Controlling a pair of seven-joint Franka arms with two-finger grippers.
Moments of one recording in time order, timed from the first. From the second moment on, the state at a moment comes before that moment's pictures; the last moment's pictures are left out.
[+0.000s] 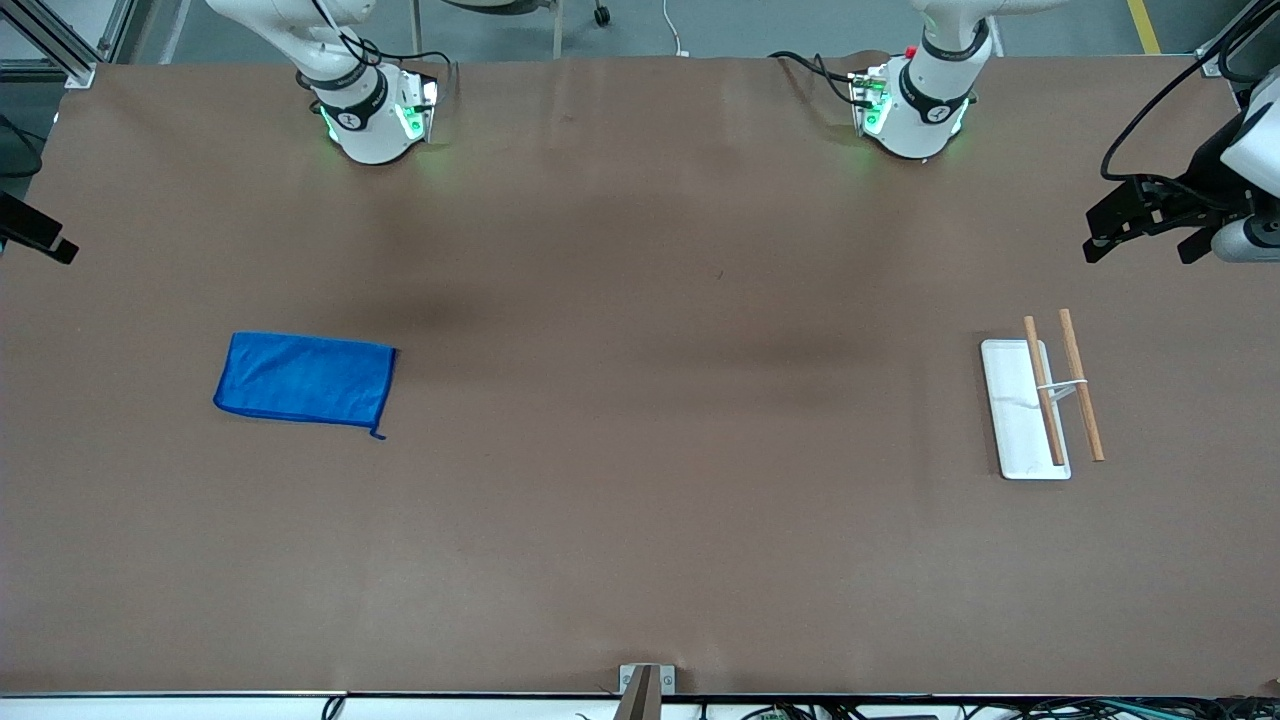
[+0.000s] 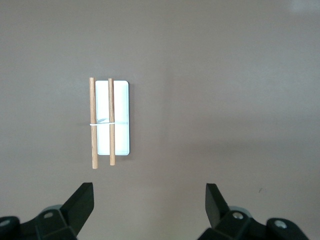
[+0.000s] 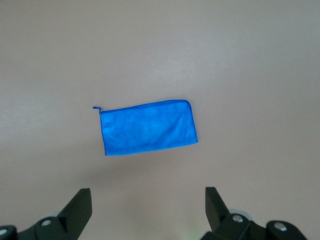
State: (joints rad) left arm 0.04 -0.02 -0.13 -1.52 -0.01 1.56 -0.07; right arm -0.08 -0.06 -0.09 -1.59 -0.01 1.53 0.08
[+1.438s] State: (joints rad) left arm 0.04 -0.01 -0.13 -1.52 -0.01 1.56 -0.07; right arm -0.08 -0.06 -0.09 -1.59 -0.01 1.53 0.08
